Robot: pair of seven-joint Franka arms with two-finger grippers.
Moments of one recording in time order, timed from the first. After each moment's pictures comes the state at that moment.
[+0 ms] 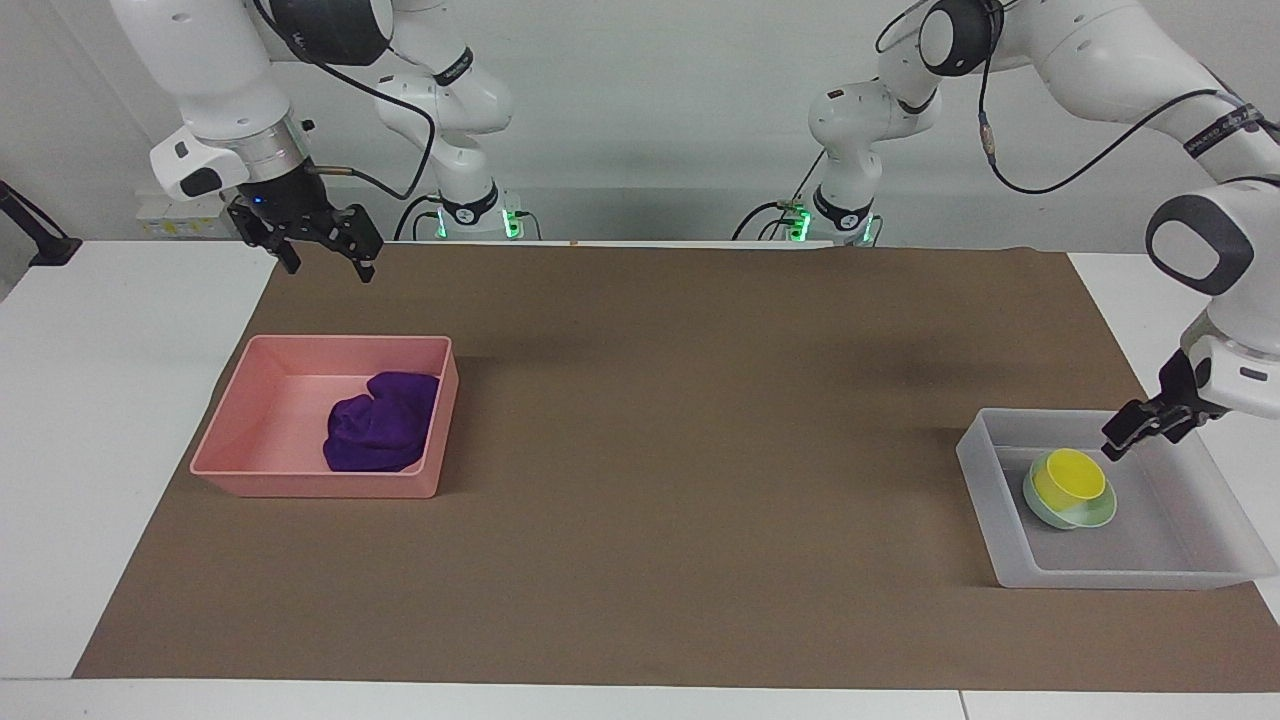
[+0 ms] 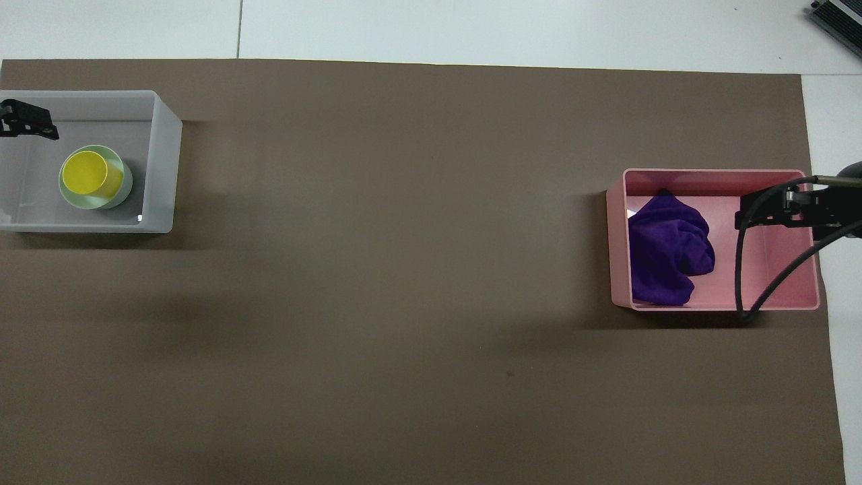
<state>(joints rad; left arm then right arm) 0.15 0.35 0.01 -1.42 -0.01 1.93 -0.01 -0.01 -0.02 -0.01 -1.60 0.00 1.57 0.14</state>
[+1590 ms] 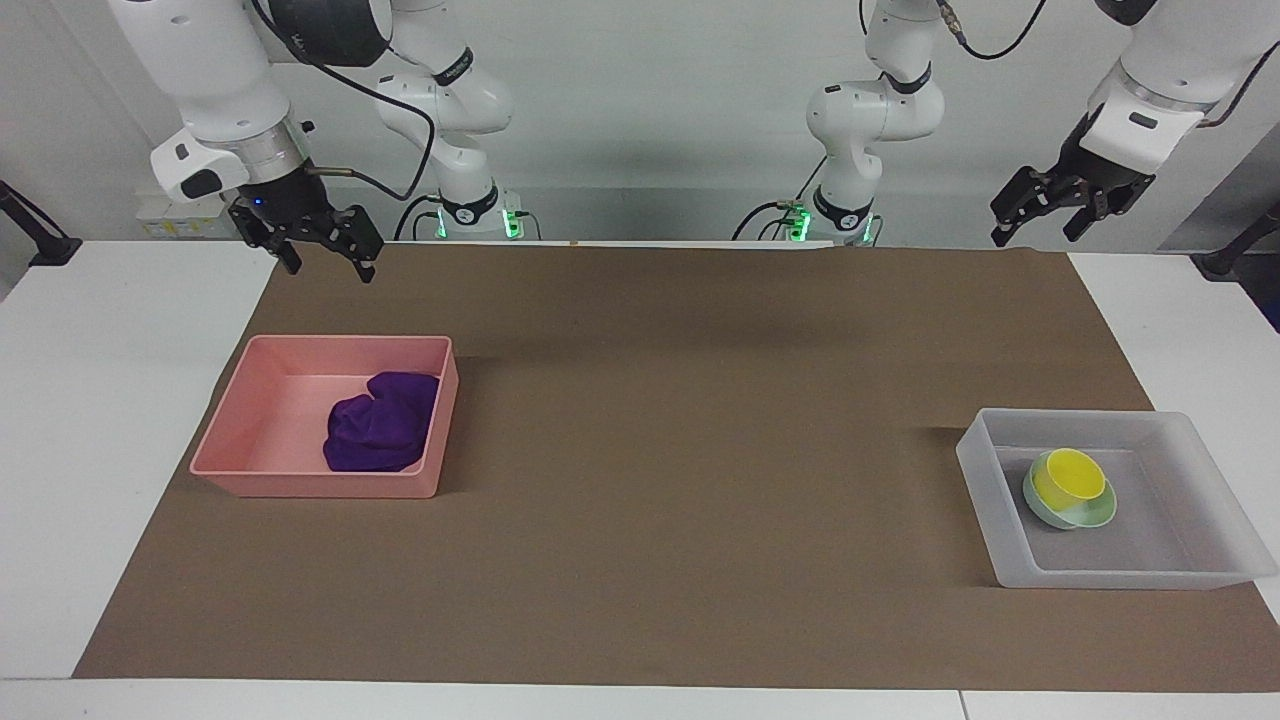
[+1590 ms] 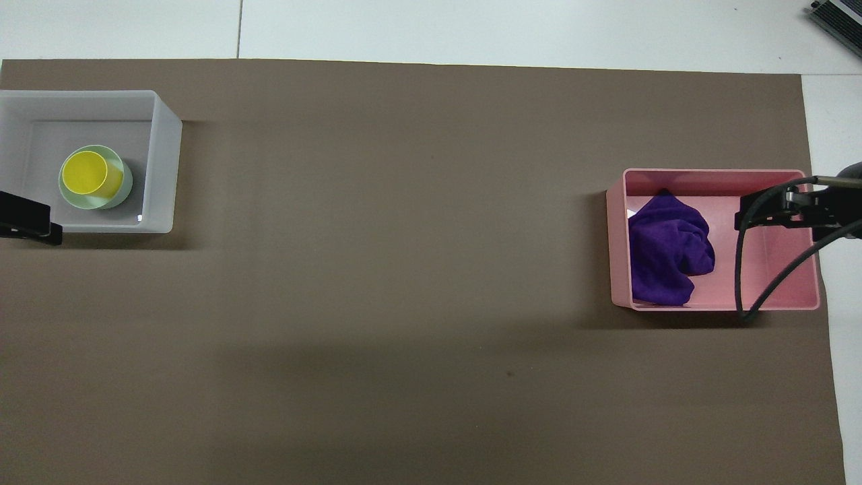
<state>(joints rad) 0.00 -0.03 -0.03 -1.47 -0.03 1.38 -0.09 -0.01 -0.02 -0.01 -1.60 0.00 1.57 0.14</state>
